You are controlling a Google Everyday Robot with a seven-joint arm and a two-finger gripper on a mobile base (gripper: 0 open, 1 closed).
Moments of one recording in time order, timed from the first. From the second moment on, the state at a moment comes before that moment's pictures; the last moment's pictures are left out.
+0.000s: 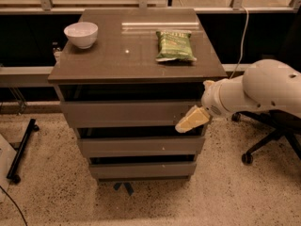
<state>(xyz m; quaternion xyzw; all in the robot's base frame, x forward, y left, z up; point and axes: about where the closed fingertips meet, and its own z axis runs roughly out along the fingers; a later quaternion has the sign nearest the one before) 0.578 -0.147 0.785 -0.46 0.81 0.07 0.37</state>
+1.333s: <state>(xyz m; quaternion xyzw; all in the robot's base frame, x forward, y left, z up) 0.657 -0.130 0.718 -0.44 0.82 0.09 0.35</state>
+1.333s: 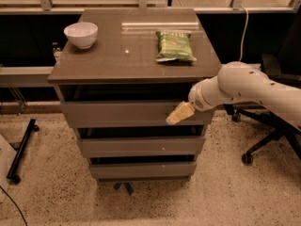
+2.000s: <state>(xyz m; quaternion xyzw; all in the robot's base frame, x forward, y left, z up) 0.668 -0.130 0.693 -0.42 0.83 0.10 0.34</state>
